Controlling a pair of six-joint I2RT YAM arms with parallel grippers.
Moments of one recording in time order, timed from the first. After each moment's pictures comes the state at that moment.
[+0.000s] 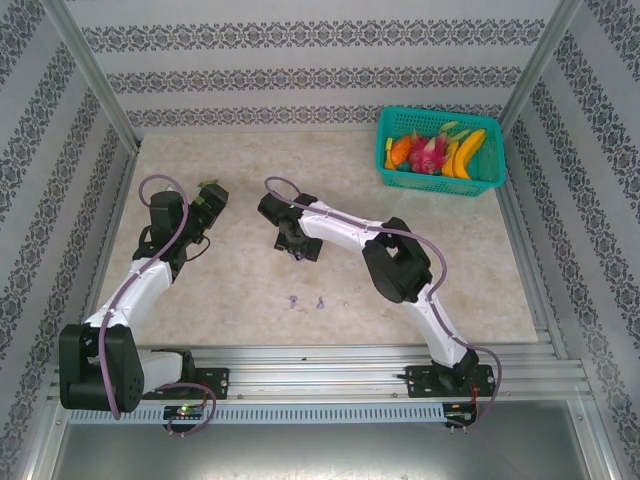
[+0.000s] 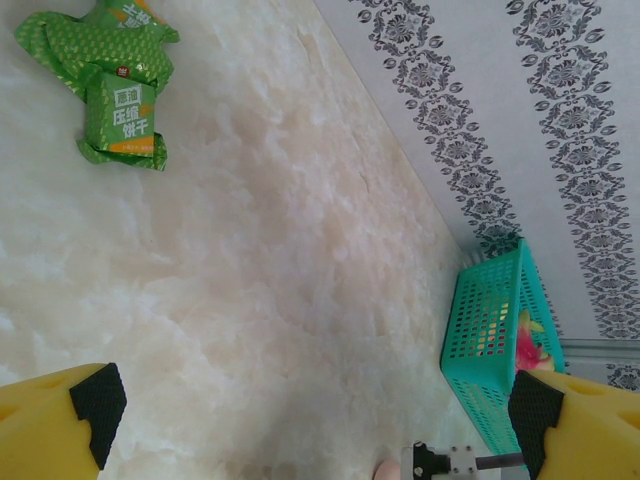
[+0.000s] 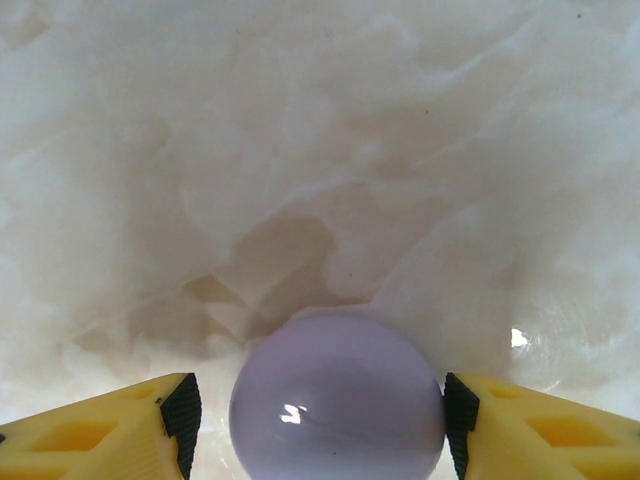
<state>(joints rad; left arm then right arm) 0.01 1.21 0.71 0.01 0.24 -0.98 0.83 2.32 1.91 -0.98 0.12 1.17</state>
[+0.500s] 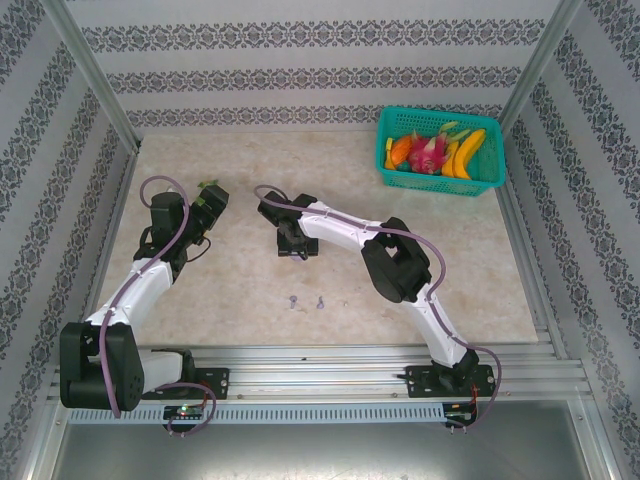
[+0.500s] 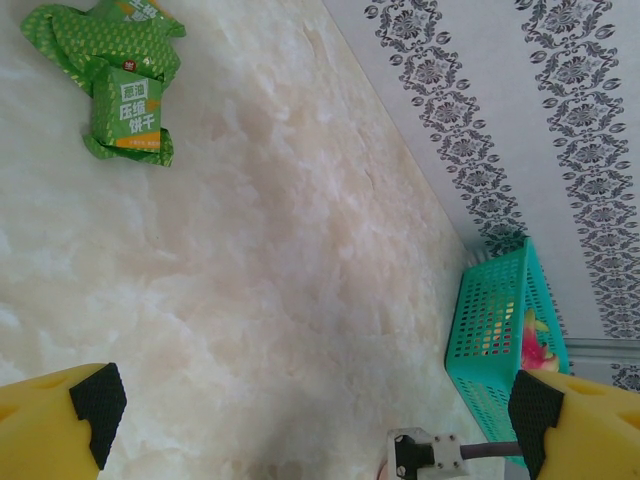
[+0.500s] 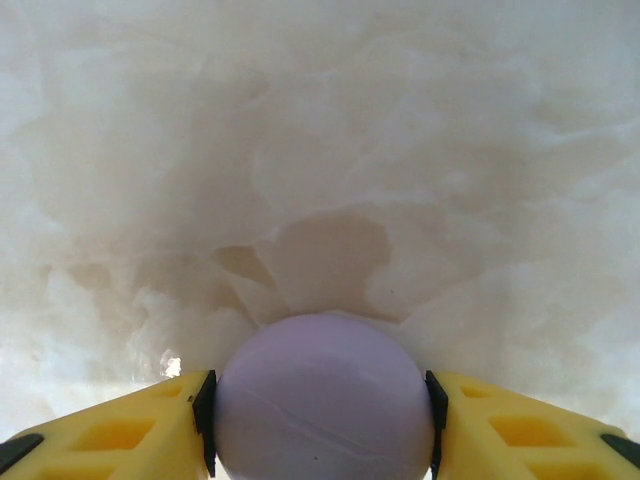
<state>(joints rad) 0.01 1.22 0.70 0.02 0.24 -0.98 0.83 2.33 1.91 -0.98 0.11 0.78</state>
